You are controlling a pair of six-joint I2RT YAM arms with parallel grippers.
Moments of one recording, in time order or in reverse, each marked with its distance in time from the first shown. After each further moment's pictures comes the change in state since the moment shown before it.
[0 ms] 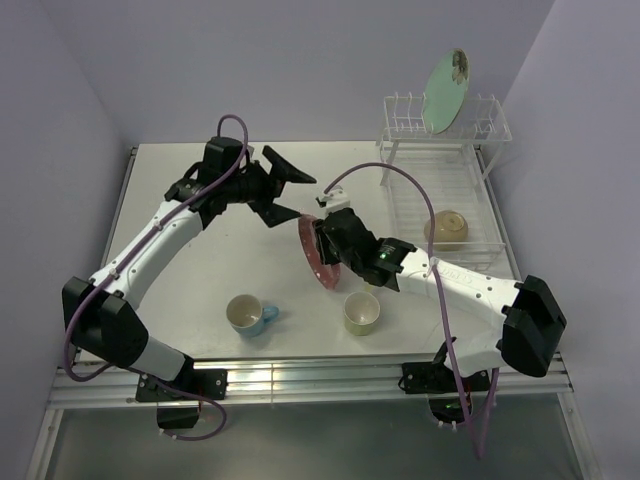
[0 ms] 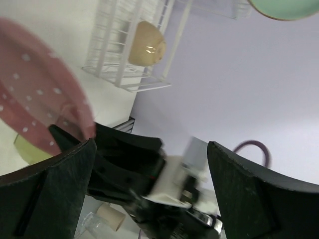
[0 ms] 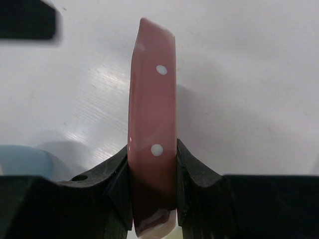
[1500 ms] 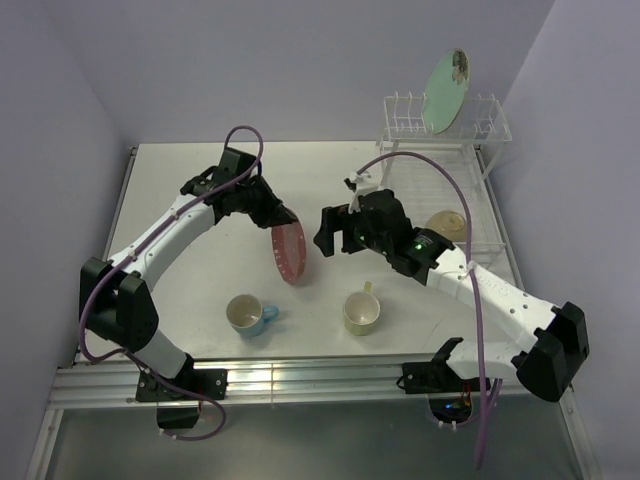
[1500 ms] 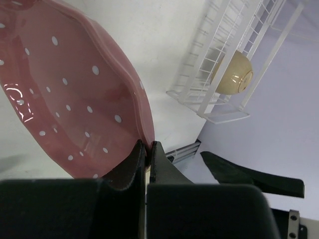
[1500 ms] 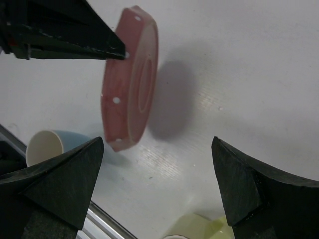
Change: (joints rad) left arm -0.001 0.096 0.029 -0.181 -0.182 0.263; right arm -0.180 -0.162 0.021 -0.116 -0.299 0.056
